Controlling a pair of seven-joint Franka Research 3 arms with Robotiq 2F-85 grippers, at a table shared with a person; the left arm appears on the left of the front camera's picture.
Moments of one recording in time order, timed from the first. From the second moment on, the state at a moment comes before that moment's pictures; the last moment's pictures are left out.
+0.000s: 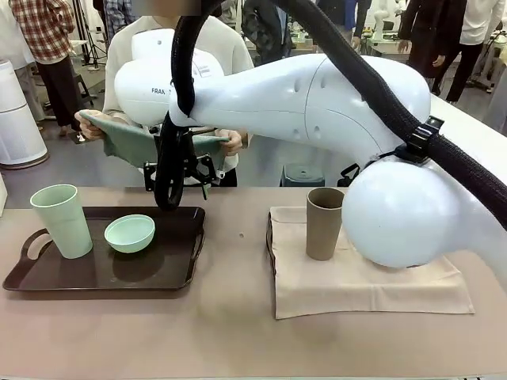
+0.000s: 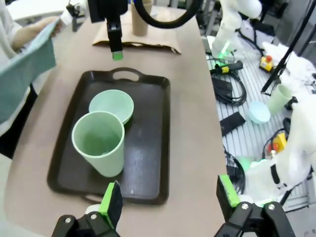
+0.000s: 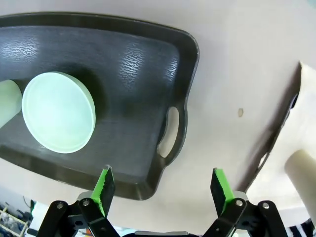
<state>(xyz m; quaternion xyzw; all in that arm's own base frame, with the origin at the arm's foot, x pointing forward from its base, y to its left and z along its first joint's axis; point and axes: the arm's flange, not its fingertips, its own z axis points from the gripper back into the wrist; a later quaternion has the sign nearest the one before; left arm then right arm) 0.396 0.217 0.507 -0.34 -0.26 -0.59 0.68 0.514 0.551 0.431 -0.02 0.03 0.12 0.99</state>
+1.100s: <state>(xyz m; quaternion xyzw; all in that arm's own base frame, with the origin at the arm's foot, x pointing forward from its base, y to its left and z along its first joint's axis) 0.410 0.228 0.492 -0.29 -0.29 -0.68 0.61 0.500 0.577 0.384 -0.02 0.05 0.12 0.99</state>
